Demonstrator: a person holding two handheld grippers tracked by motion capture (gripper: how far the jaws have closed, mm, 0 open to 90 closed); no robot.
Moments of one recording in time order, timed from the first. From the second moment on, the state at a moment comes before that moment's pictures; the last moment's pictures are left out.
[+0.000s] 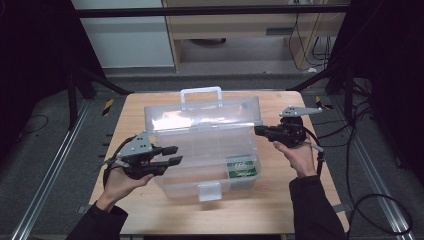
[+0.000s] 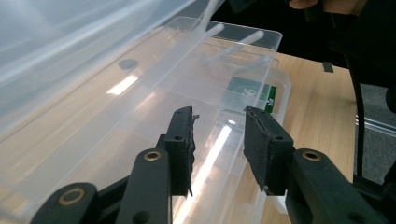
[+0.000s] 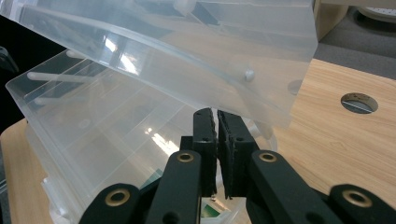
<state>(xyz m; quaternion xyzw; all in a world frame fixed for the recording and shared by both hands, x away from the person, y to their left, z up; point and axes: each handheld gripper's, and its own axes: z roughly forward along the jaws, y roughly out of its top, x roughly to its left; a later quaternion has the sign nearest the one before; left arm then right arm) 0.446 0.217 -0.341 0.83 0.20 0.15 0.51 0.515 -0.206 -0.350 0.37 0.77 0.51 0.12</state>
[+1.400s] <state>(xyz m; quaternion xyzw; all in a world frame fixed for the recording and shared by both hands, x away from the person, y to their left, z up) 0.444 0.277 -0.367 0.81 0.30 0.16 0.48 0.493 -0.210 -0.363 0.37 0.80 0.45 0.13</state>
